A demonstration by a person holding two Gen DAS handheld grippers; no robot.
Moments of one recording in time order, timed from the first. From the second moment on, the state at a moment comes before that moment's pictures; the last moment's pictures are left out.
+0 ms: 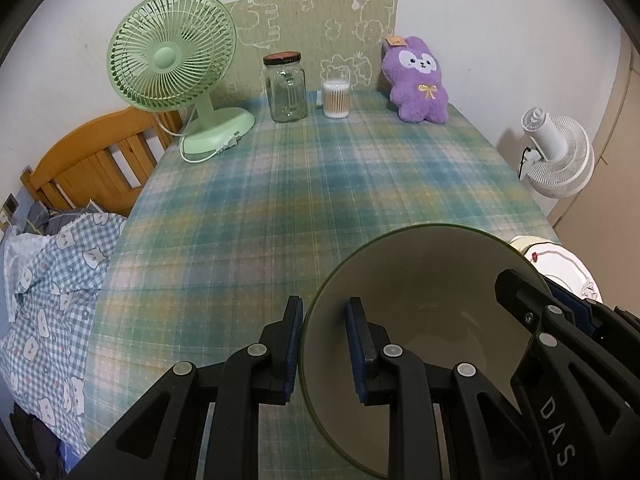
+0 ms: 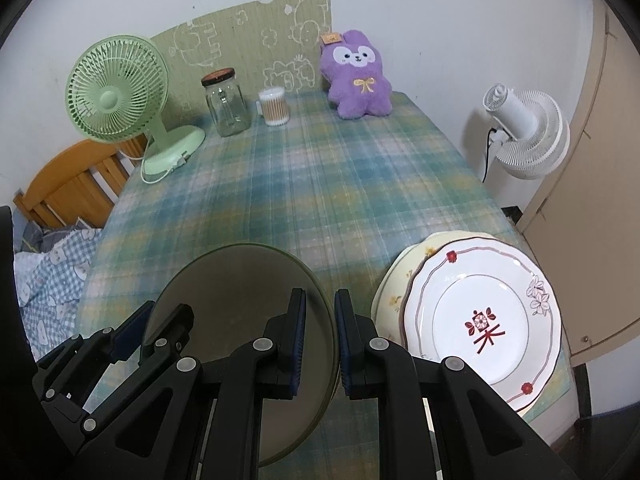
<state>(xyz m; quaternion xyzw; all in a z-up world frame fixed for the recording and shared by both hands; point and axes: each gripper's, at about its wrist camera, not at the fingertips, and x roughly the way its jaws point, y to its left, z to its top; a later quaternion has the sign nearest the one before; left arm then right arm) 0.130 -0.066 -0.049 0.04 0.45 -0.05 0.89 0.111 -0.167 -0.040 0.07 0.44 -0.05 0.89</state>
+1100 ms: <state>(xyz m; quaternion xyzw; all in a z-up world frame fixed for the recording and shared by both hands) 0.138 -0.062 -0.065 0.04 0.47 -0.07 0.88 0.123 -0.168 -0.061 0.08 0.48 -0.06 0.87</state>
